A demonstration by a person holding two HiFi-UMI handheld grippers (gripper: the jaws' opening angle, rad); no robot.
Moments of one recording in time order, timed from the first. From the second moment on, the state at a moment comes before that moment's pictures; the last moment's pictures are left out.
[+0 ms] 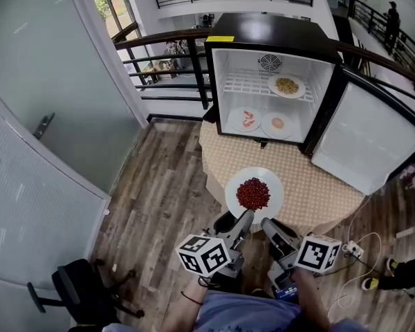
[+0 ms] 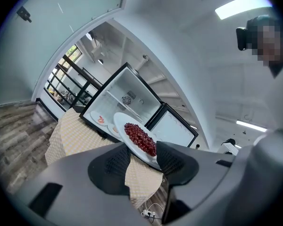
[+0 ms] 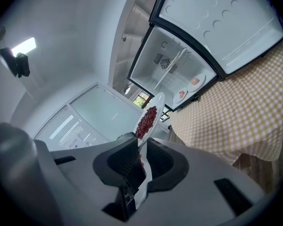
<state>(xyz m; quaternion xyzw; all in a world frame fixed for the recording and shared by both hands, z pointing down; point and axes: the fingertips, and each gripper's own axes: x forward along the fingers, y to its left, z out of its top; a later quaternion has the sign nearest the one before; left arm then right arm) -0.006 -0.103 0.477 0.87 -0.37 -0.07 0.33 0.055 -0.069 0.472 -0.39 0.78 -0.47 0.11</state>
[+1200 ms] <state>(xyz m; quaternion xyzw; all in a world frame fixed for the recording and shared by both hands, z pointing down) -0.004 0.069 0.481 0.84 -0.44 -0.08 0.32 0.054 0.099 0.481 -0.30 0.81 -0.49 0.10</state>
